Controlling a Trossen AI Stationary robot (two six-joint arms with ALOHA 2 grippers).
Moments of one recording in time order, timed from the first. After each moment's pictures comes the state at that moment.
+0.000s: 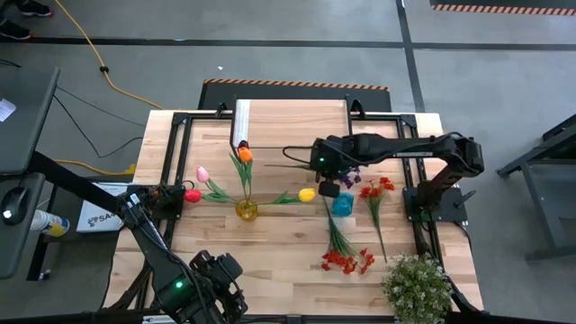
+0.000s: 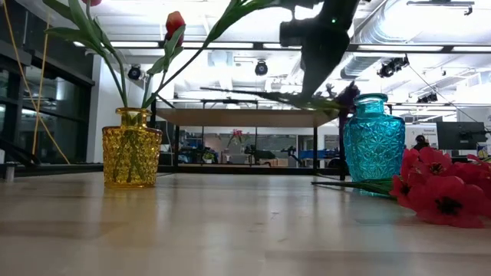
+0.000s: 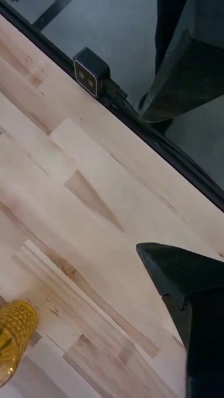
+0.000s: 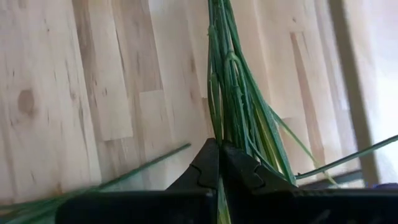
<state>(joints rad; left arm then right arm) -0.88 1.98 2.09 -1.54 -0.38 -1.63 -0.13 1.60 1.33 -0.87 0.12 0.02</state>
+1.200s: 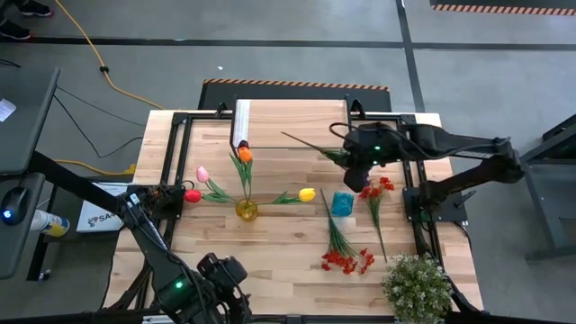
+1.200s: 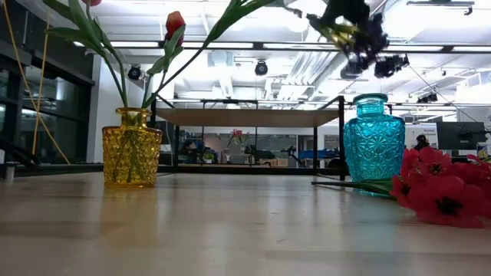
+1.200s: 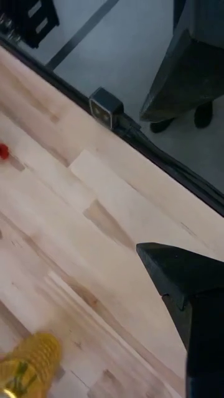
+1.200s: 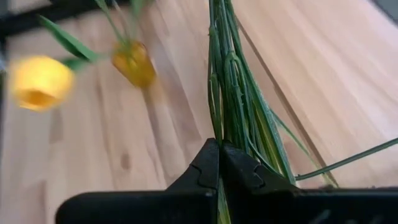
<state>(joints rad) -0.88 1.98 2.09 -1.44 -0.46 -1.57 -0.07 1.22 1.33 -0.87 0.10 0.27</state>
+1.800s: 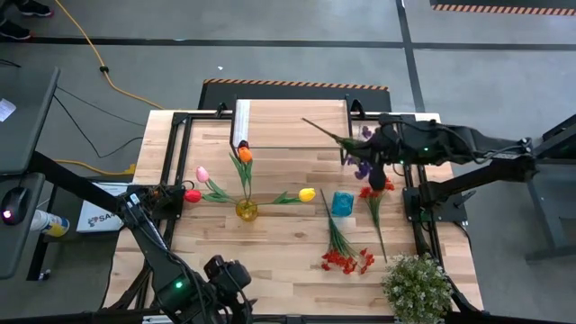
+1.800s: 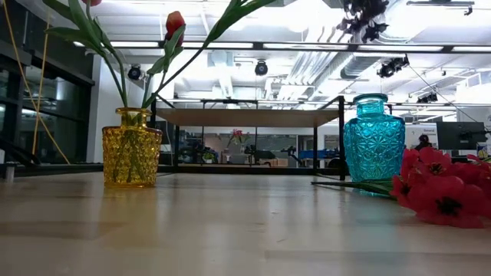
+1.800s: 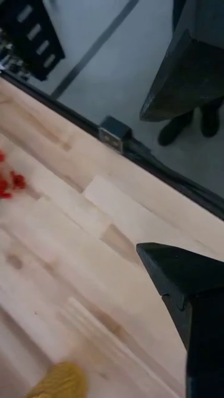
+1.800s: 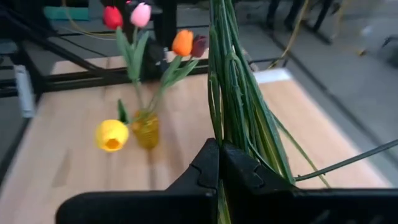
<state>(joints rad) -0.88 1.98 2.09 -1.35 -0.52 -1.49 0.05 1.03 1.33 -0.73 0.28 0.11</state>
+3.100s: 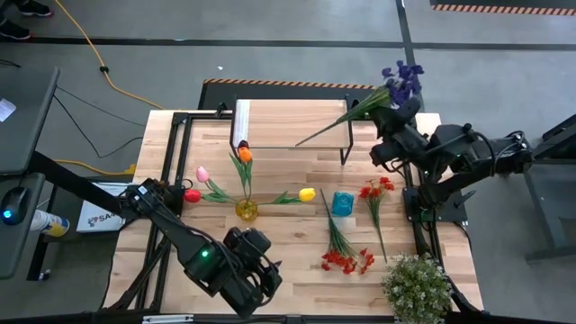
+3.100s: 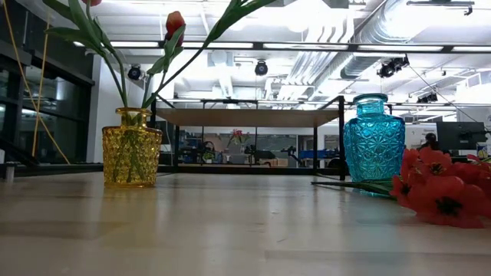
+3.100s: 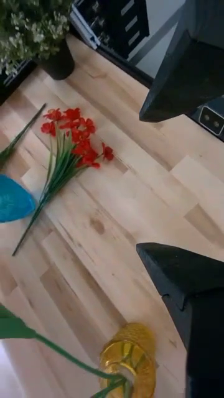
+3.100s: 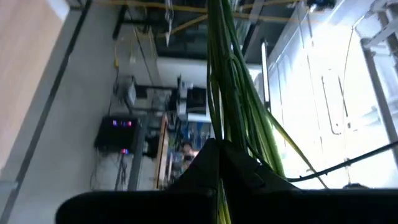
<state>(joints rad) -0.70 1.97 2.13 -1.38 -0.66 -1.44 0.26 1.05 1.33 -0.20 1.10 -1.66</state>
